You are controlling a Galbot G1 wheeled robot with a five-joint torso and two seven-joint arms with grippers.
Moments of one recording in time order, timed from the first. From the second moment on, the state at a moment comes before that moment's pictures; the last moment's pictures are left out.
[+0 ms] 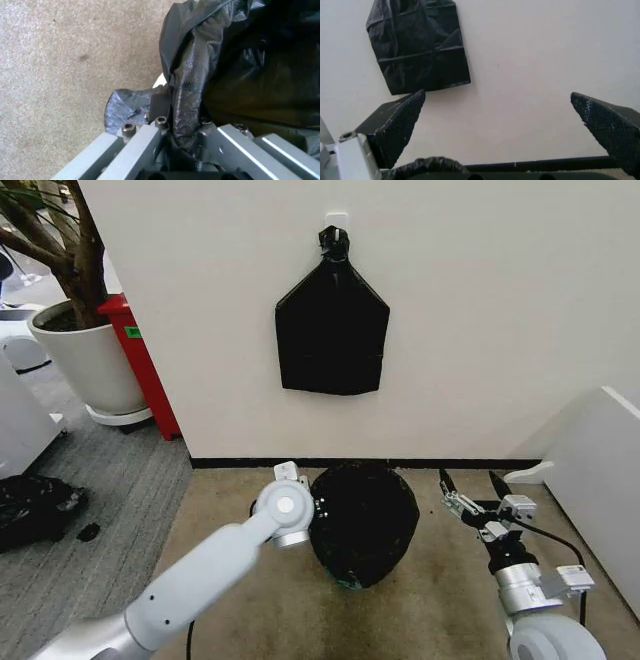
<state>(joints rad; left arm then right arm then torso) 0.62 -1.16 0.31 -1.78 -1.74 0.46 -1.27 -1.64 1.25 0.65 2.20 0.52 0.09 -0.02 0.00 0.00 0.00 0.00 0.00</state>
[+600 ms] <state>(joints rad) 0.64 -1.18 0.30 -1.71 -1.69 0.50 -1.24 -1.63 1.24 0.65 2.19 0.53 0.08 0.00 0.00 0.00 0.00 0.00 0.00</state>
